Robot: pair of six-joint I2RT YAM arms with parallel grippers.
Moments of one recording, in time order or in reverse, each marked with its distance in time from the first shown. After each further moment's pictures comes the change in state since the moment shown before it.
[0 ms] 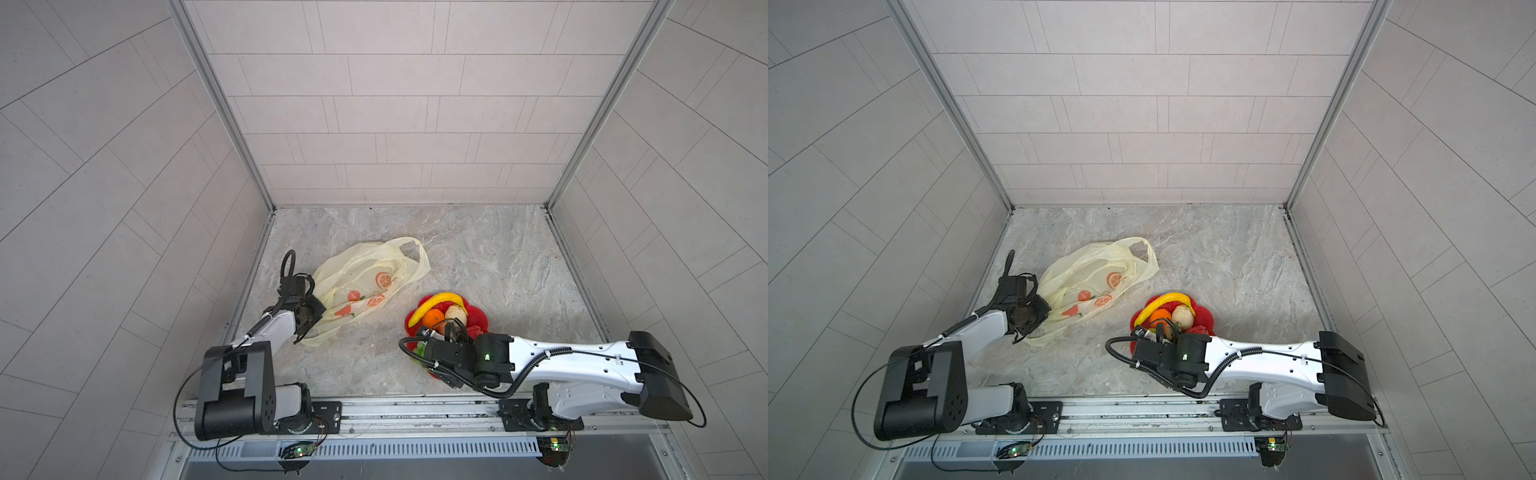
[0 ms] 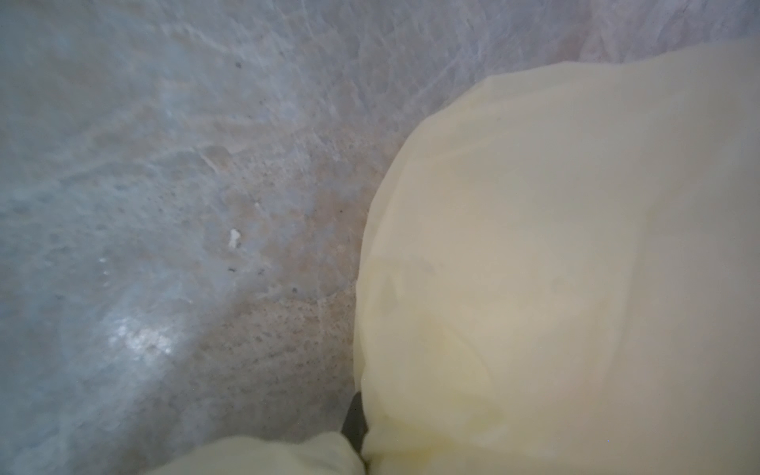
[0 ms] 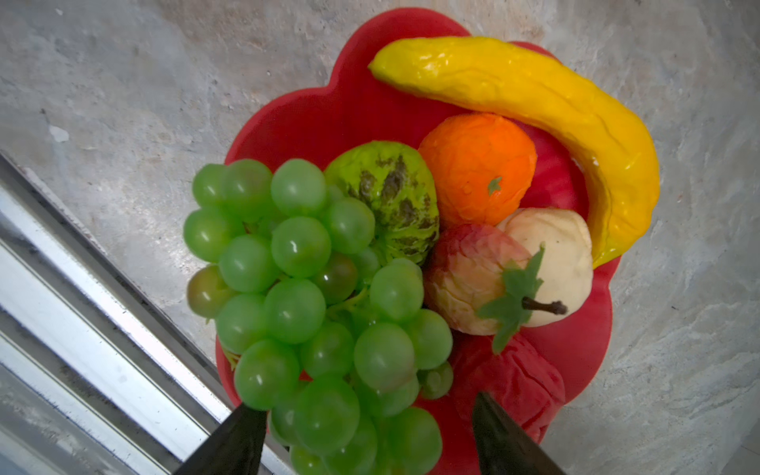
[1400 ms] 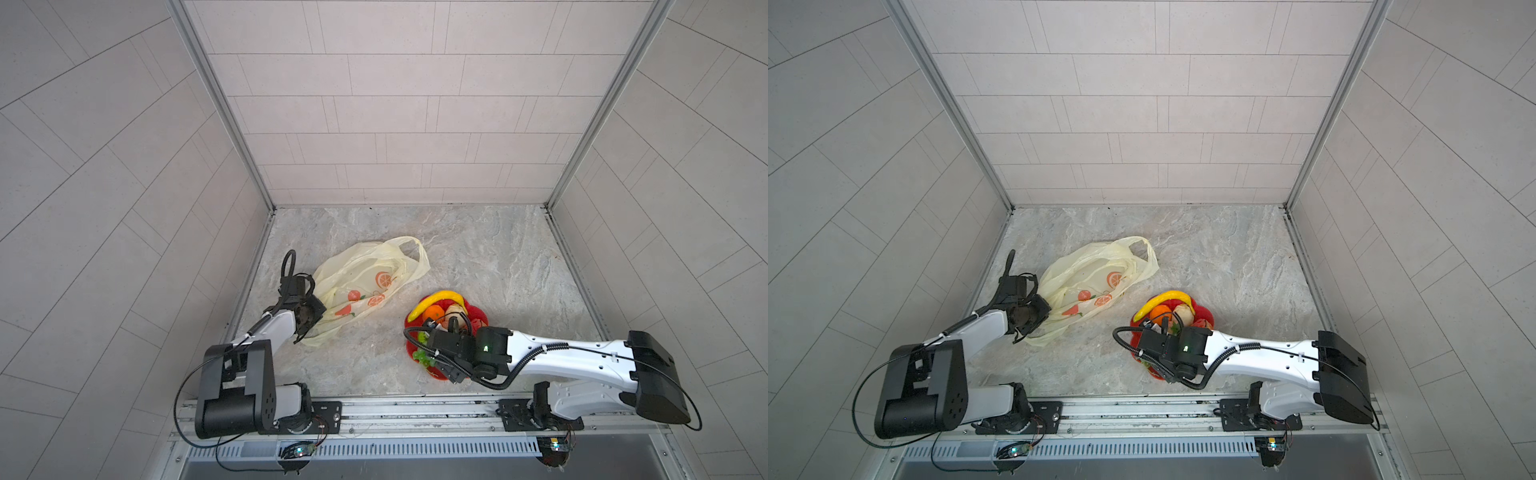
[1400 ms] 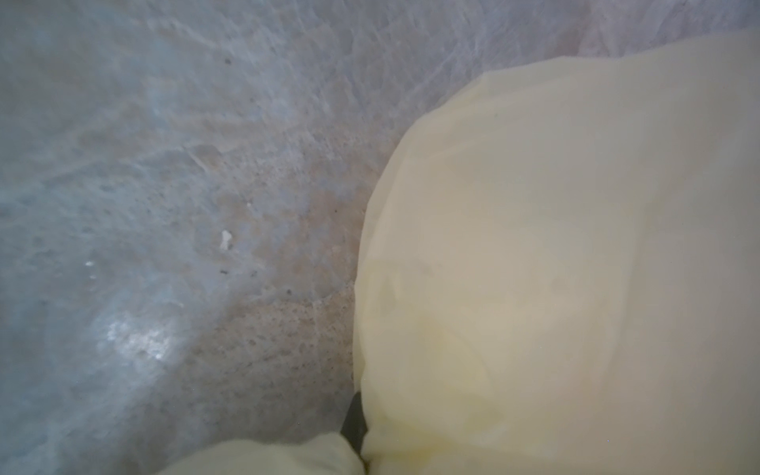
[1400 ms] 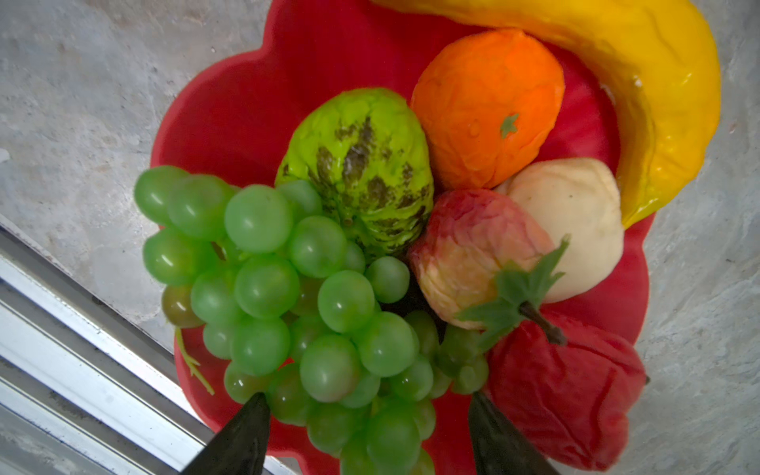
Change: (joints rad) left arm 0.000 0.013 0.000 0.013 0.017 0.006; right arm -0.081 0.002 -0.023 0.004 -0.050 0.063
